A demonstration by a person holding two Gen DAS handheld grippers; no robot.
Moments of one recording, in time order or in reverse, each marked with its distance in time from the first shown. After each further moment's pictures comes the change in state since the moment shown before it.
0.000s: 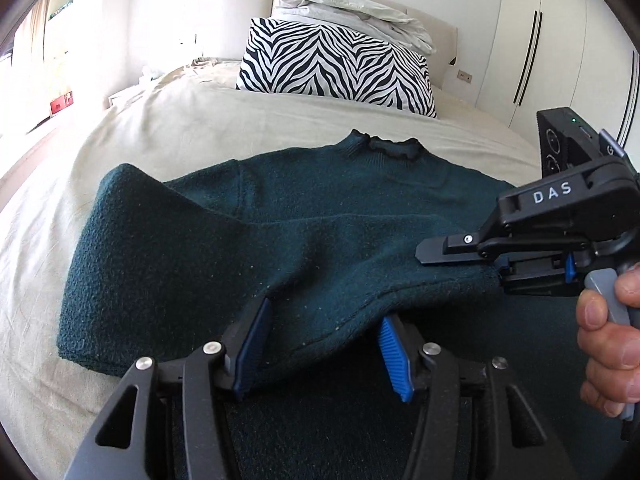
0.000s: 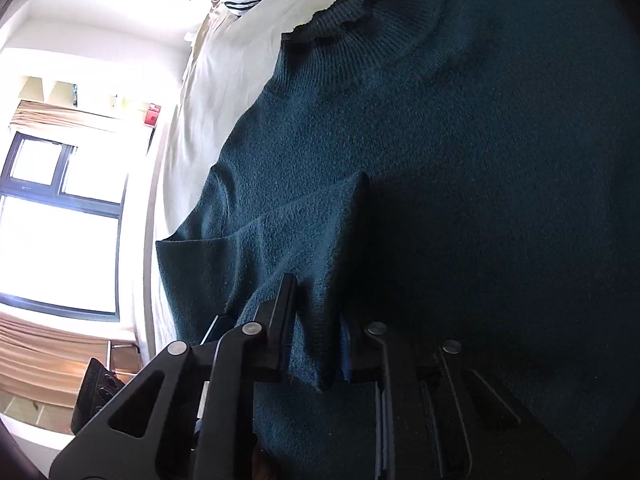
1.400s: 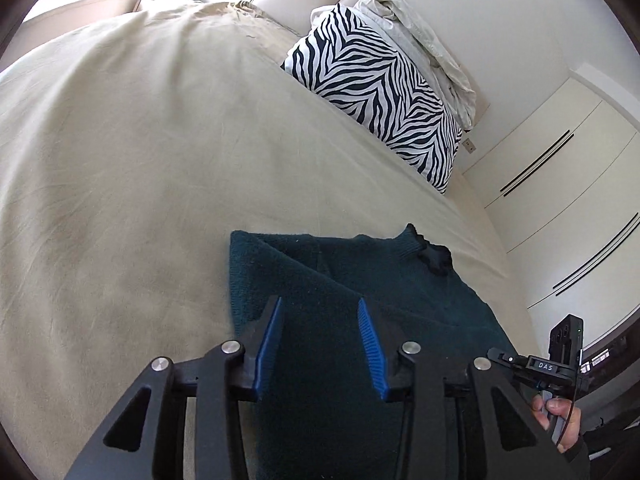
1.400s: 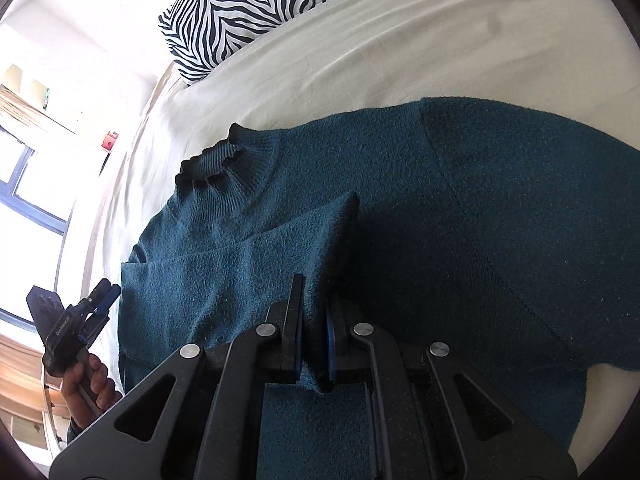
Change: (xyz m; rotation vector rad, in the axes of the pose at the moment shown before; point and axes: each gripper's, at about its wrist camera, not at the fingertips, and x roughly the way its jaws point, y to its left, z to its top) left arm 0.065 0.134 0.078 -0.394 0.084 -0.255; right arm -0.104 -0.086 0.054 -0.082 -0.200 -0.220
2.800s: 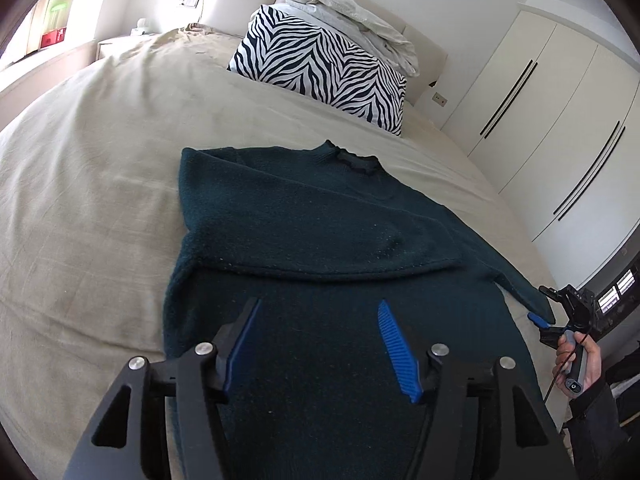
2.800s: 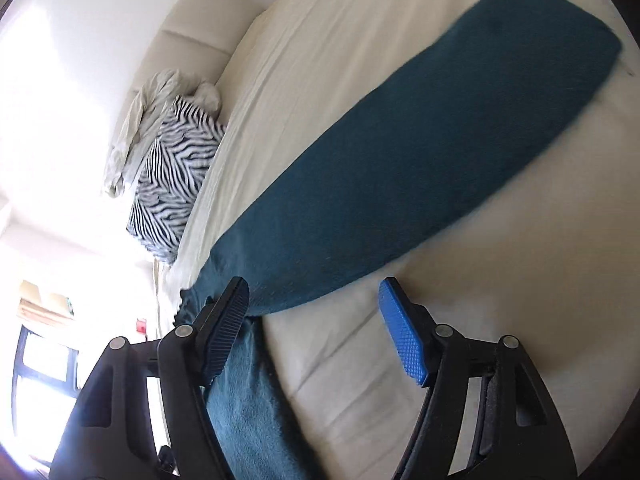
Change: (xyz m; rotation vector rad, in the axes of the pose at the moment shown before) left arm -0.090 -0.087 -0.125 0.224 0.022 0.007; right arm -0.190 -0.261 -0.133 0.645 -0.428 0.121
